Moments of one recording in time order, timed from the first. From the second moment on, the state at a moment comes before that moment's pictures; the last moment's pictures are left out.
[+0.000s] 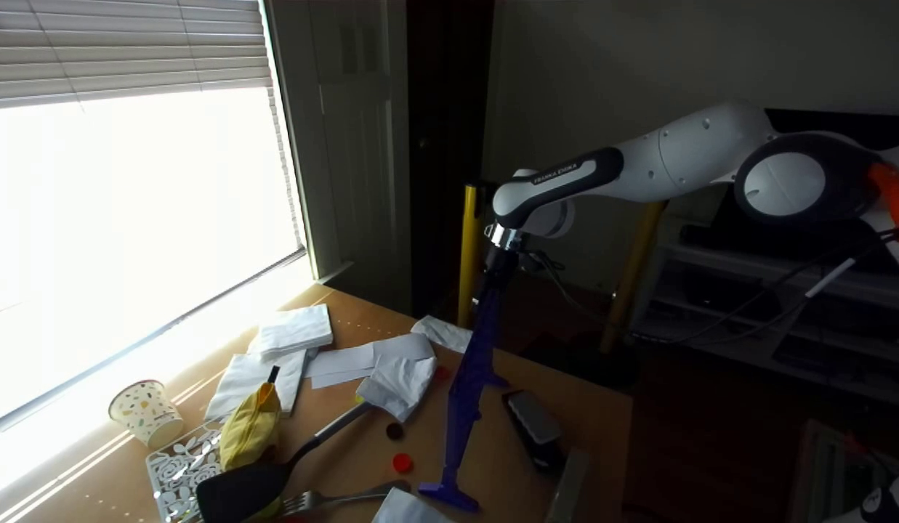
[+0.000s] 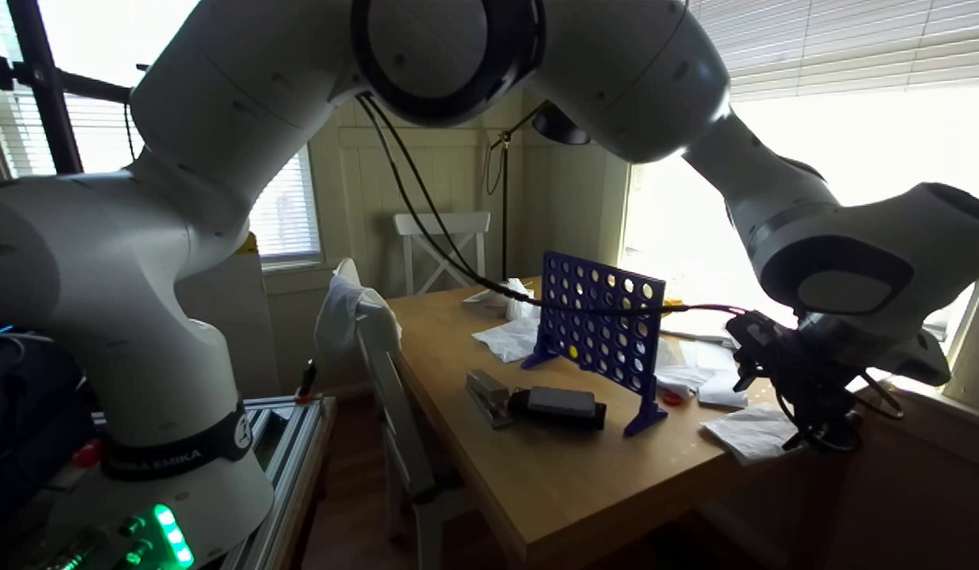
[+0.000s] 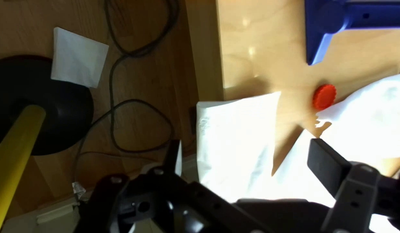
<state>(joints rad) -0.23 0.85 0.13 -1.38 0.36 2.15 -0.48</state>
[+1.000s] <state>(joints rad) -0.28 1.15 0.23 -1.07 0.38 2.11 -0.48</state>
